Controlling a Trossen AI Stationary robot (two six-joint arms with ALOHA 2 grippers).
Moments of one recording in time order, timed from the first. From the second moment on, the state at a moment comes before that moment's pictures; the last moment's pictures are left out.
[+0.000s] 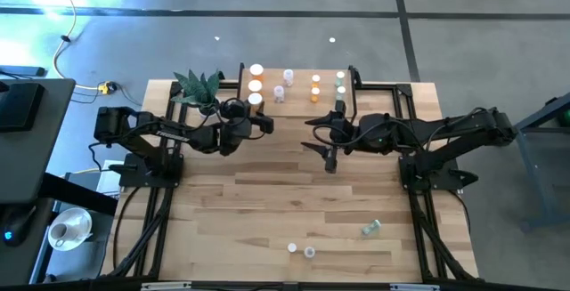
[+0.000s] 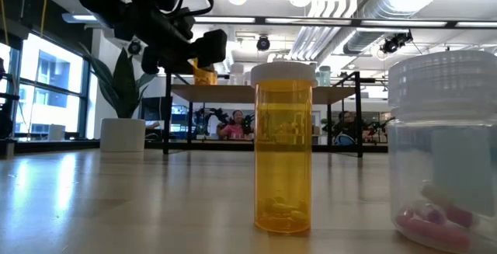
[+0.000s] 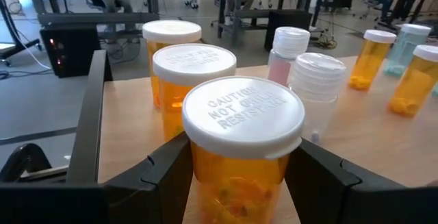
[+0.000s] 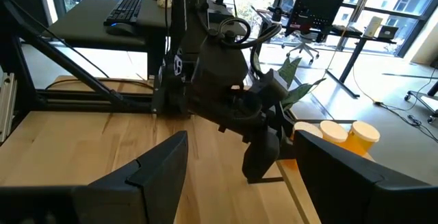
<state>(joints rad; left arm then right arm) 0.26 1.51 0.67 0.47 -1.02 -0.39 0.14 1.24 1.13 -0.09 0.34 -0.11</state>
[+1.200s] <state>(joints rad) 0.25 1.51 0.67 0.48 -1.01 -0.31 0.14 1.24 1.13 -0.16 0.34 -0.06</state>
